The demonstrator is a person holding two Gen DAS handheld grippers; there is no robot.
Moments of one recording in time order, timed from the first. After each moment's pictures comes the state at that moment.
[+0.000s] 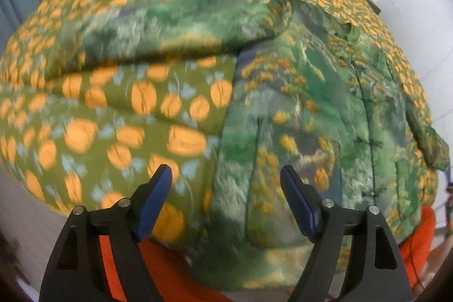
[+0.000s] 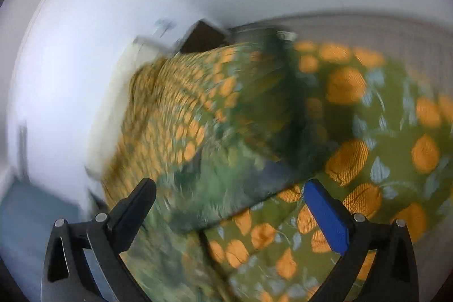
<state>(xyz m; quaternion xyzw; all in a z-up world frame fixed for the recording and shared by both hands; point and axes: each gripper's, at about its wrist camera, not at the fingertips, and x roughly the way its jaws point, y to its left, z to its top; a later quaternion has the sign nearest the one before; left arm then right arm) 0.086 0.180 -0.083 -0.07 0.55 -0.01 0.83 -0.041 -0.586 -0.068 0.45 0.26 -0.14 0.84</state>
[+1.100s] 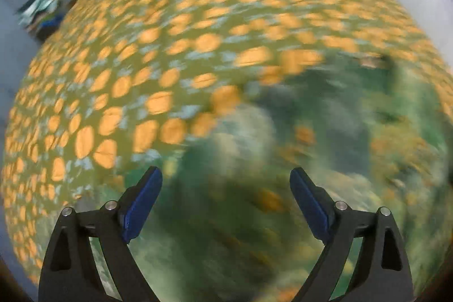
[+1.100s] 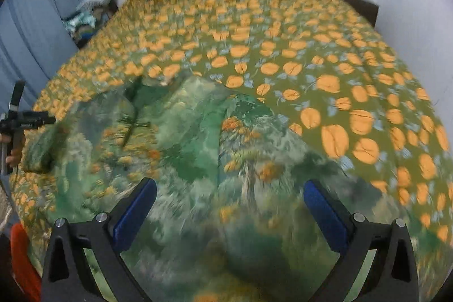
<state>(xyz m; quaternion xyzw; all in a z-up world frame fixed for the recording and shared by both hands) 0.419 0.114 -0.100 0.07 0.56 -0.02 0.83 0.281 -0.368 -0.087 0.04 0.48 0.06 0.88</state>
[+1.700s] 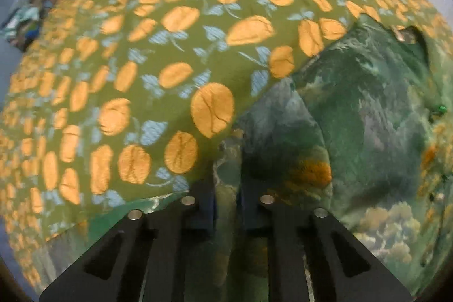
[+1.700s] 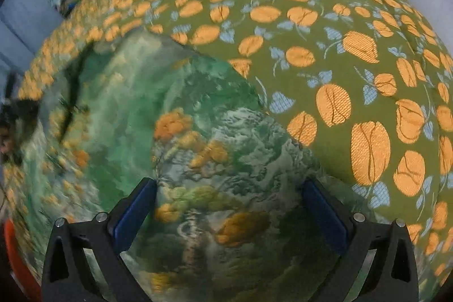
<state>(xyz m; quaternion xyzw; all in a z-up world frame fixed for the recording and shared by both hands) 0.465 0.080 -0.166 0.13 0.57 -0.04 0.81 0.368 -0.399 -0.175 0.03 0.58 0.08 0.81</state>
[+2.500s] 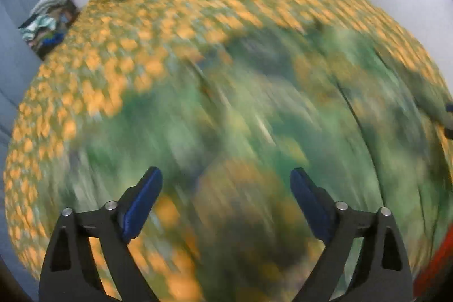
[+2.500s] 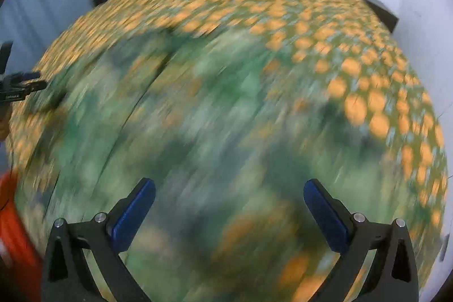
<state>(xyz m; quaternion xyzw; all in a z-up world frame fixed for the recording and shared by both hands) 0.229 0.086 -0.076 0.11 0.51 -0.10 0.85 0.175 -0.290 -0.092 -0.04 0.51 0.10 0.85</state>
